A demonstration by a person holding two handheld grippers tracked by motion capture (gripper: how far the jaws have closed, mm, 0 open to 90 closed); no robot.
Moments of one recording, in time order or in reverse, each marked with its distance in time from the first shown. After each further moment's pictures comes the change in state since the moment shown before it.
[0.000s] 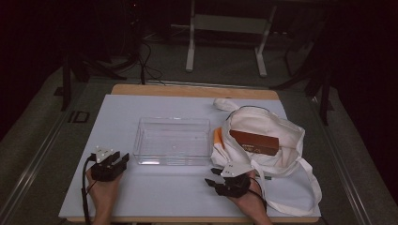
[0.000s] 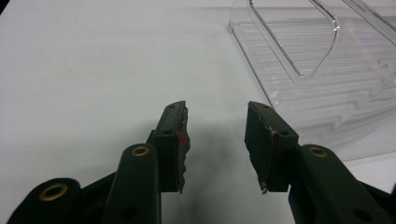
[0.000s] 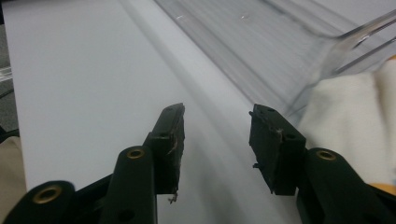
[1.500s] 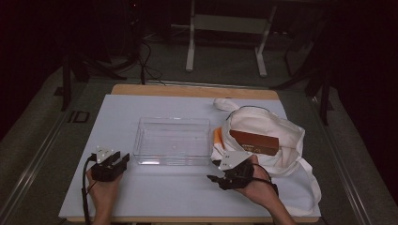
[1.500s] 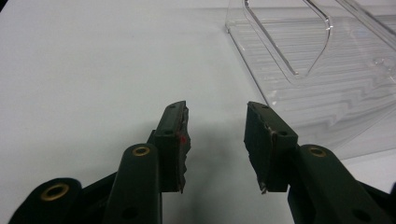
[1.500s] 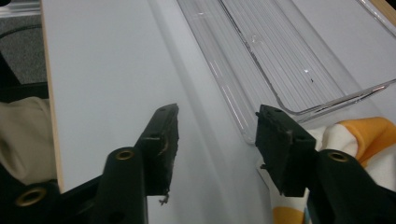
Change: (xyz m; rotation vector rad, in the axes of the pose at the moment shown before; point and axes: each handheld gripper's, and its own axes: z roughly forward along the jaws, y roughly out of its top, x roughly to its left) left arm -0.001 0.000 0.000 -0.002 -0.009 0.013; right arm -0.004 0.058 -0.031 0.140 0.055 -0.230
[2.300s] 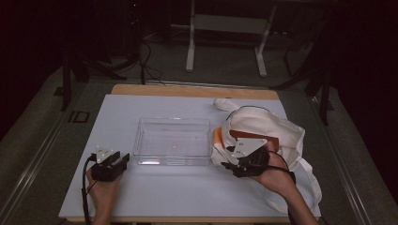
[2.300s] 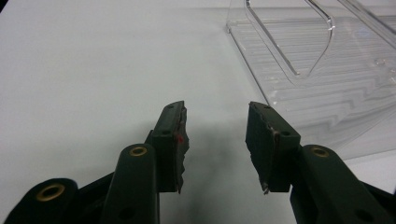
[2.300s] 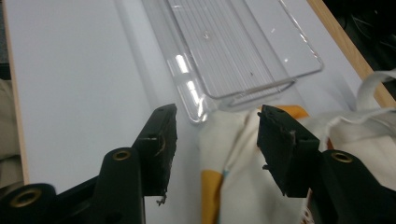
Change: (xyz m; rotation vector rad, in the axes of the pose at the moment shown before) left arm 0.000 0.000 0.000 0.000 0.001 -0.001; right arm -0.031 0.009 -0.042 0.047 -0.095 -0.049
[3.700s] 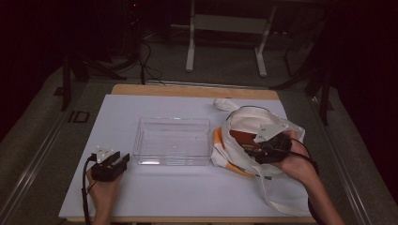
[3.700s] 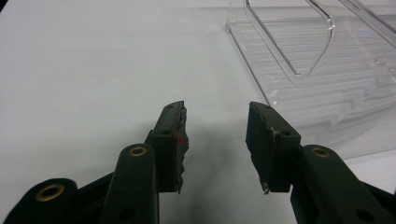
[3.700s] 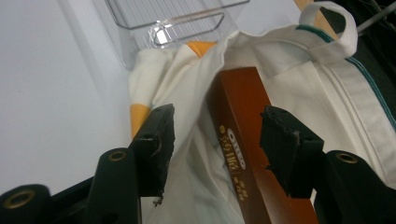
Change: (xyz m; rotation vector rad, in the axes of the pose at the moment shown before) left arm 0.000 0.000 0.000 0.002 0.001 0.000; right arm -0.051 -0.033 -0.025 0.119 -0.087 0.067
